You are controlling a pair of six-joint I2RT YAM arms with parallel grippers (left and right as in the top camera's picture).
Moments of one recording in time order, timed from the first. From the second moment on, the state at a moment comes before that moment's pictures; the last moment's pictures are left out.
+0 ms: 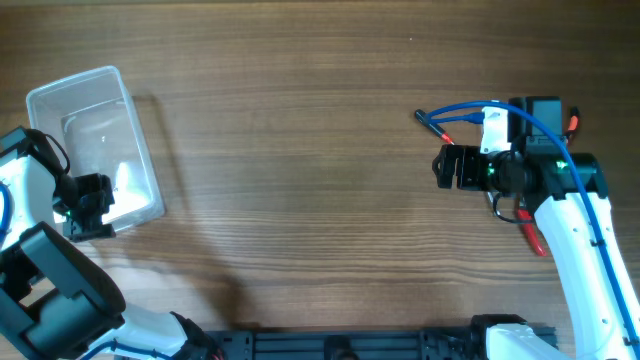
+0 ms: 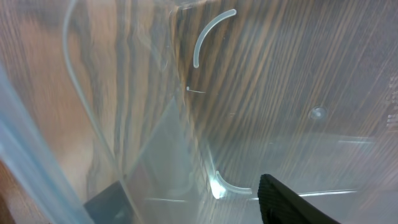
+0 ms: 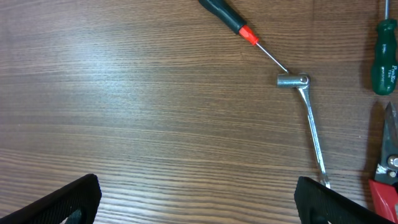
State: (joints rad) left arm 0.62 1.74 1.19 -1.07 0.02 -1.11; right arm 0.01 1.27 1.06 -0.94 -0.18 0.08
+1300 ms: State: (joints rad) left arm 0.62 1.74 1.19 -1.05 0.05 -1.12; right arm 0.01 1.27 1.06 -0.93 -0.18 0.08
